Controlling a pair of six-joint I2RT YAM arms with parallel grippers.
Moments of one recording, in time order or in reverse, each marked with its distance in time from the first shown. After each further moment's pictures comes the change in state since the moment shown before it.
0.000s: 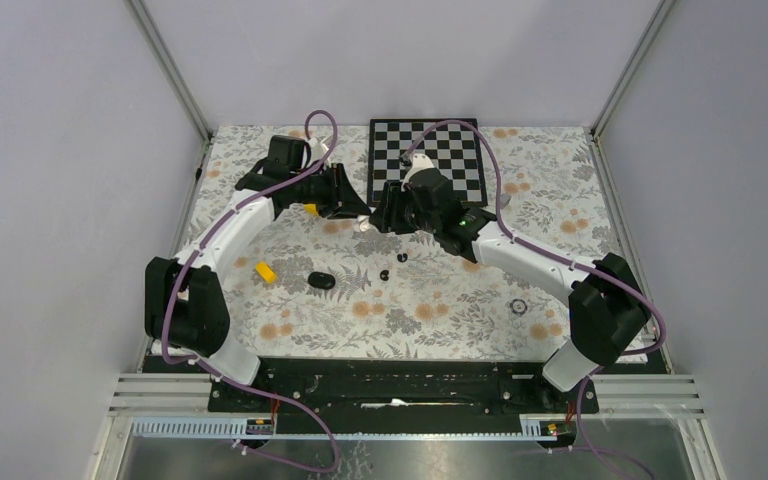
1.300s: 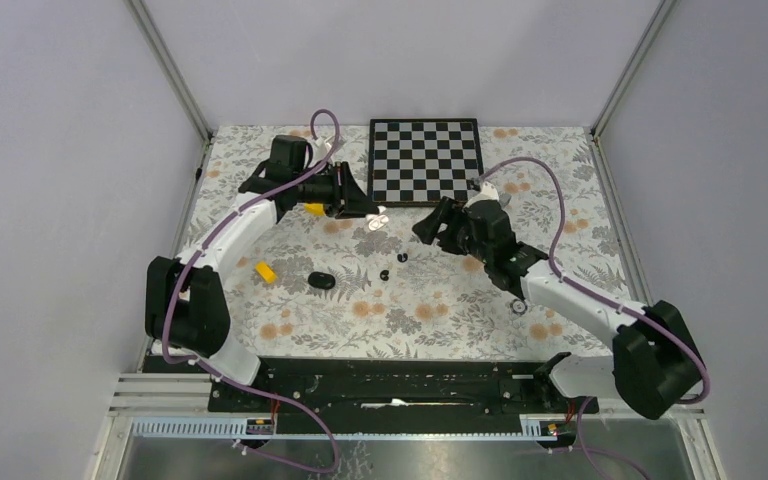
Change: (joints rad) left arm -0.008 0.000 -0.014 0.055 0.098 -0.054; right arm -0.119 -0.344 -0.420 0.159 0.070 0.174
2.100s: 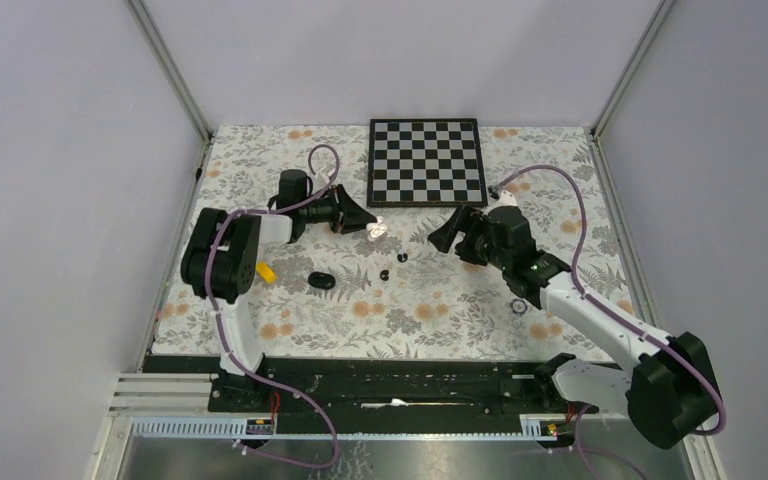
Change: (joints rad) left arm 0.079 0.325 -0.263 0.826 0.154 -0.415; right arm -0.114 -0.094 -0.085 -0.109 -0.099 0.032
